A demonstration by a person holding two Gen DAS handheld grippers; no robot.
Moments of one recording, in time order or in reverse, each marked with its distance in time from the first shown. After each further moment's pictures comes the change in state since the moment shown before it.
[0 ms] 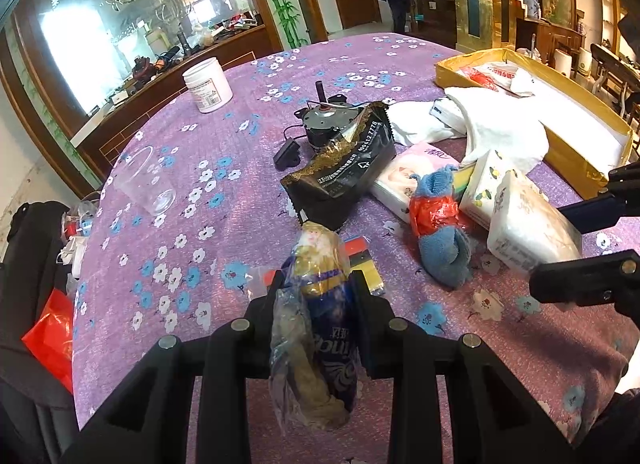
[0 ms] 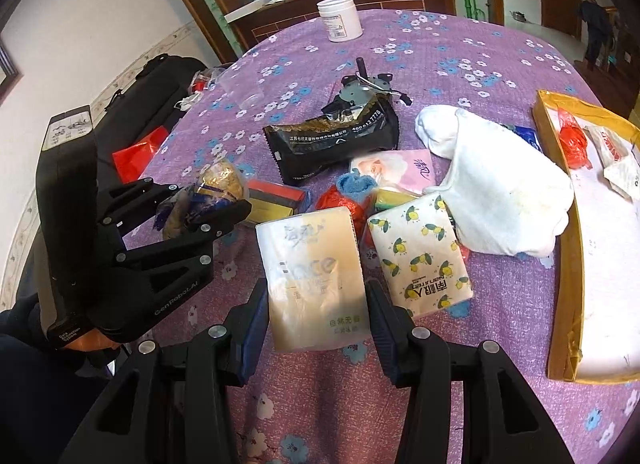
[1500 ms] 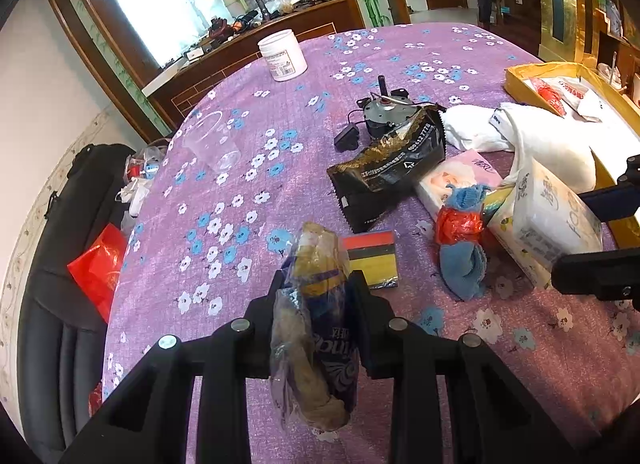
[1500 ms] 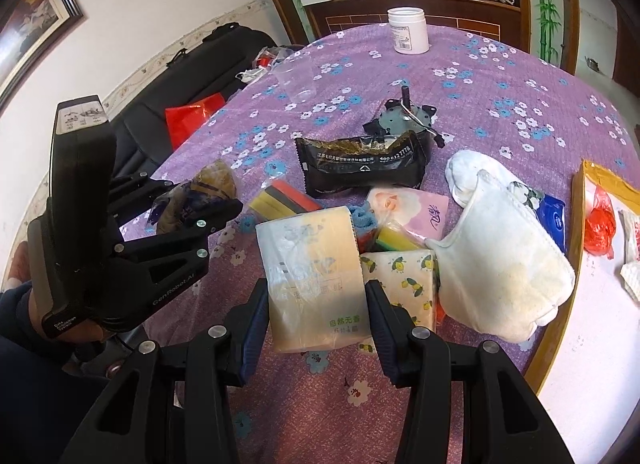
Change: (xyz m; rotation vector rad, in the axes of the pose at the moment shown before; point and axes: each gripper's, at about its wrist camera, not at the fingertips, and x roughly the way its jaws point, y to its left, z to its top) left arm -0.019 -0.019 0.014 -0.191 0.127 0.251; right arm -0.012 -0.020 0.028 -0.256 0.044 0.142
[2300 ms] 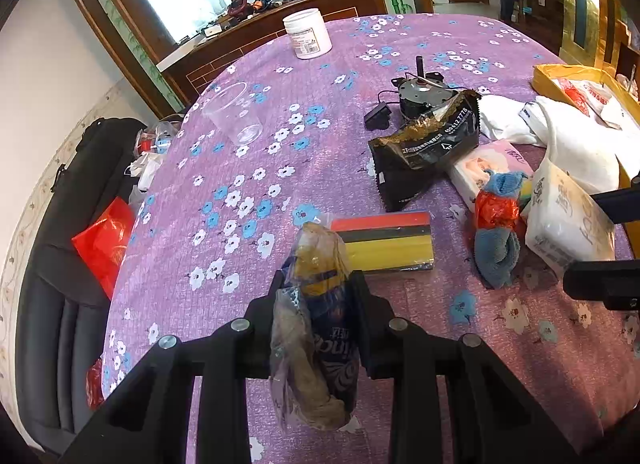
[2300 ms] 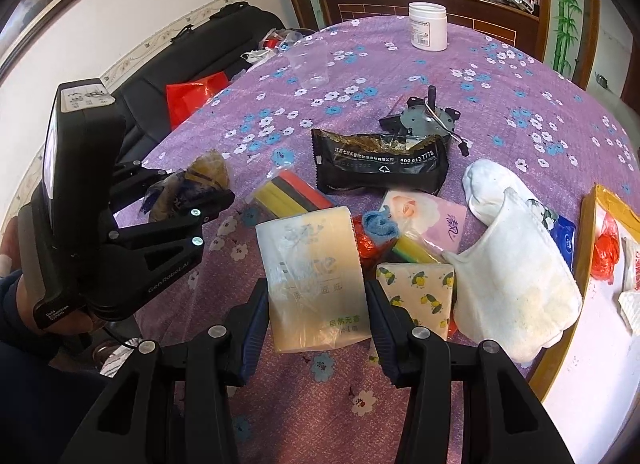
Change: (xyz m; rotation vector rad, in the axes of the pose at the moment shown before) left arm 0.011 0.020 -0.008 -0.062 0.057 0.027; right arm 0.017 0.015 0.012 -0.066 0.058 -0.033
